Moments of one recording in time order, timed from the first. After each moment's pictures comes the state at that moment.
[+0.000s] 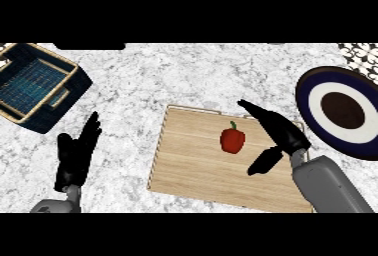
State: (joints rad) left arm -0.04 0.22 -0.10 -1.43 0.05 0.22 0.19; right arm -0.36 -0.34 0.35 -1.36 0.40 0.21 0.21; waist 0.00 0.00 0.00
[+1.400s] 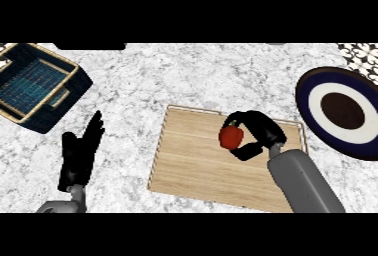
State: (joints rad) left arm -0.03 0.13 -0.04 -1.49 -0.06 0.17 0.24; right arm -0.43 -0.14 0.22 -1.09 0.70 0.22 0.01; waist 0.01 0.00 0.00
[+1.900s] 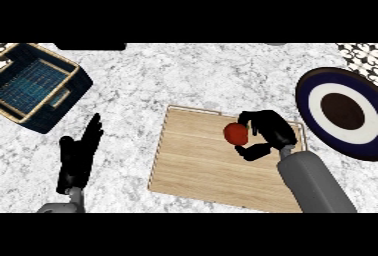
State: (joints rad) left arm -0.02 0.12 -0.02 -1.47 -0.06 0.14 0.20; right arm -0.41 -0.20 0.22 -1.04 0.85 0.06 -0.10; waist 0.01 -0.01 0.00
